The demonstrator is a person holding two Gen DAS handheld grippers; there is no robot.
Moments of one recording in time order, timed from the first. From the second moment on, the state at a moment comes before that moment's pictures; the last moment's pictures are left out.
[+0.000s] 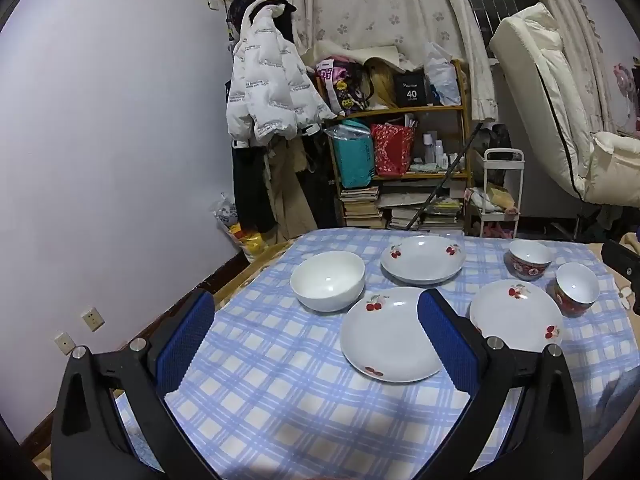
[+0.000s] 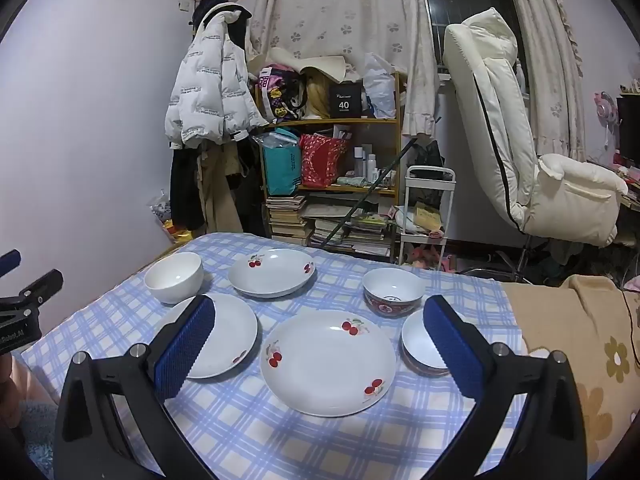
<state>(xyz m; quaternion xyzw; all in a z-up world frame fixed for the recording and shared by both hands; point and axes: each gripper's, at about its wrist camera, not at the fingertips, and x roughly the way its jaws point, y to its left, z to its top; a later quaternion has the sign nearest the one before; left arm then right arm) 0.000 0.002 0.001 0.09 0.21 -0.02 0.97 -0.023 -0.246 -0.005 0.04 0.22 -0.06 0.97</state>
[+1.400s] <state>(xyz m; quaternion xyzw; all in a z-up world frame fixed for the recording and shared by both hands) -0.004 0.004 0.001 0.10 0.20 -0.02 0.98 -0.023 -0.247 -0.006 0.04 0.21 -0.06 0.97</state>
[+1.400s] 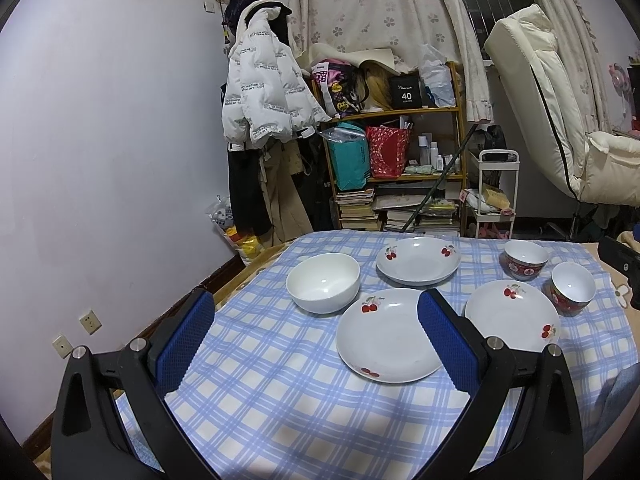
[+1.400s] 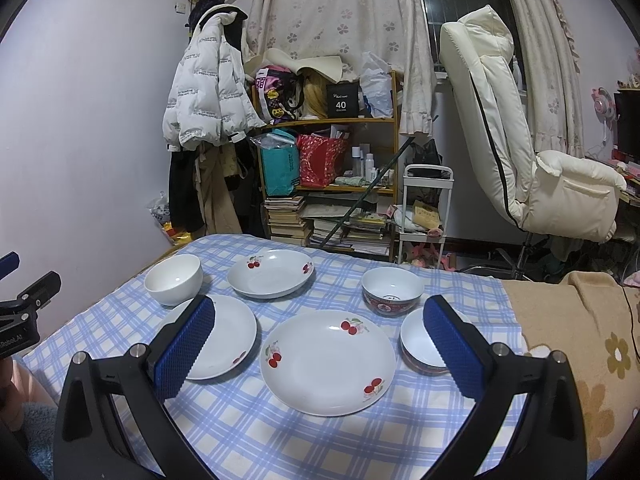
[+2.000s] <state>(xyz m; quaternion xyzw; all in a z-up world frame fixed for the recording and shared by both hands) -0.005 0.003 0.002 0.10 0.20 -0.02 0.98 -0.025 -0.248 -0.005 0.04 0.21 -0.06 0.97</state>
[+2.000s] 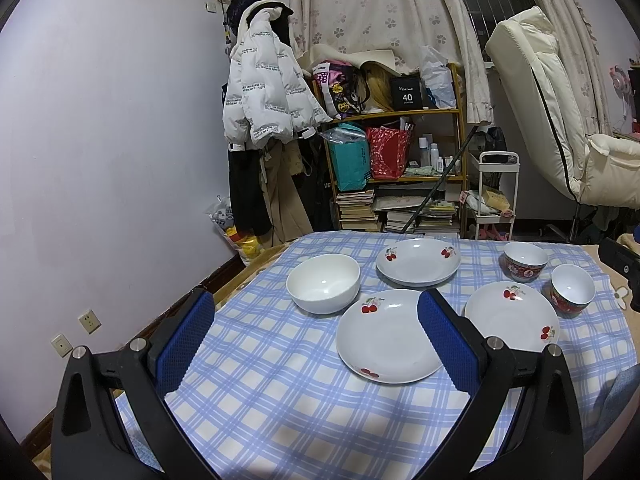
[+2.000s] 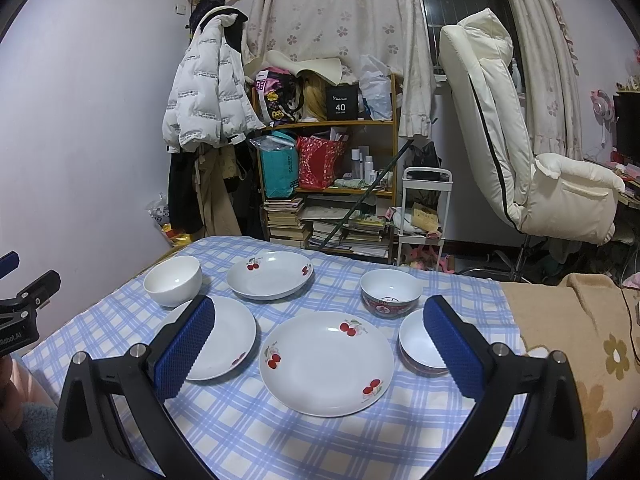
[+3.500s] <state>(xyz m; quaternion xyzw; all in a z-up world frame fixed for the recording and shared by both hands) -0.002 0.004 0.004 0.10 0.21 -0.02 0.97 -0.020 -0.244 0.000 0.05 0.22 -0.06 0.97</state>
